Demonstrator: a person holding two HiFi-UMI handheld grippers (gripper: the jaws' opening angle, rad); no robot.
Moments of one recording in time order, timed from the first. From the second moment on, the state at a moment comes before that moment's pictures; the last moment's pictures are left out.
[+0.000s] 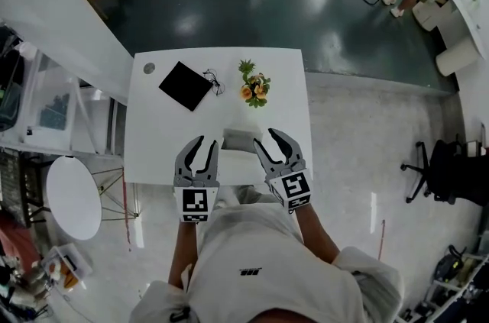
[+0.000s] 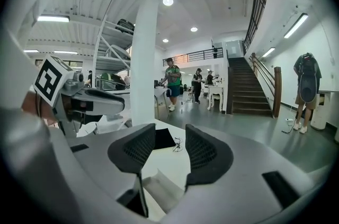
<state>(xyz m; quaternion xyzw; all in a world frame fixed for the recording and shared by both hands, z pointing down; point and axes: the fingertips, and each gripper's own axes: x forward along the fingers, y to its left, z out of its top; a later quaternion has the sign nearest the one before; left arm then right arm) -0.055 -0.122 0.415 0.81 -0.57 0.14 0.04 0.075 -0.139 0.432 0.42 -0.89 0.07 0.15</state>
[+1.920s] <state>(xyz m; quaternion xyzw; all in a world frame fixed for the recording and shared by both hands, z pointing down) 0.011 -0.187 0.593 0.84 -0.46 0.23 0.17 0.084 -0.234 0.599 0.32 -0.89 0.15 0.29</state>
